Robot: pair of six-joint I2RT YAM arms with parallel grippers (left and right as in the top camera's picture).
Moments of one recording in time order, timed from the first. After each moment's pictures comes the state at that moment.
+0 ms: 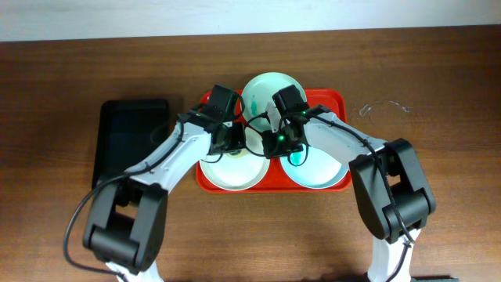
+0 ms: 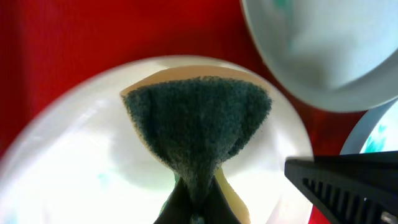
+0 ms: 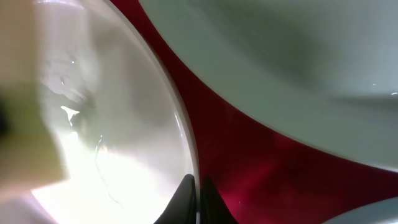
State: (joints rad) left arm -0.42 1.90 1.28 -0.60 0.10 -0.49; right arm 0.41 2.05 1.33 -0.58 -0.36 0.21
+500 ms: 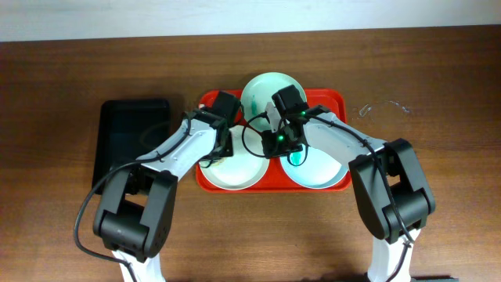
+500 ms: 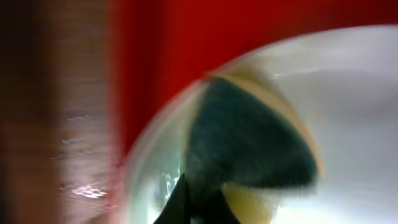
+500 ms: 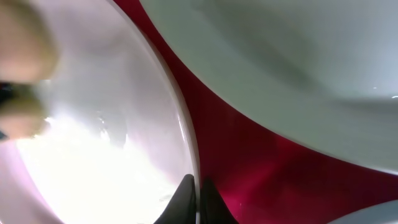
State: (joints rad) left arm -0.42 1.98 1.31 -0.77 -0.25 -0.49; right arm 0.41 2.05 1.33 -0.57 -0.36 0.21
